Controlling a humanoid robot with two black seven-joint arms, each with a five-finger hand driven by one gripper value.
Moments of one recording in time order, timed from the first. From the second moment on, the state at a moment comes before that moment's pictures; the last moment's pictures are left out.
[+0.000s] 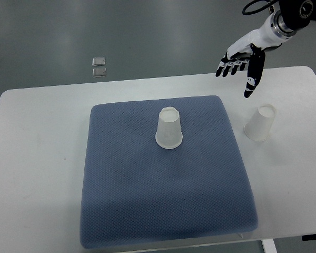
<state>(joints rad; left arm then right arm) -0.02 0.00 -0.11 -0.37 0.05 0.02 -0.02 2.09 -0.43 -0.90 1.17 -0.51 0.61 0.05</state>
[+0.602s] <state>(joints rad) -0.02 0.00 -0.11 -0.37 0.05 0.02 -0.02 2.17 -0.42 -1.03 1.26 -0.54 0.58 0.00</state>
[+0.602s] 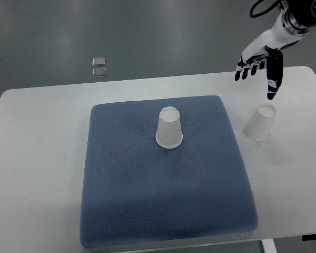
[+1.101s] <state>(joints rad) -0.02 0.00 -0.10 -0.37 0.05 0.02 -0.02 1.88 -0.38 -1.09 1.17 -0.54 0.22 -0.06</state>
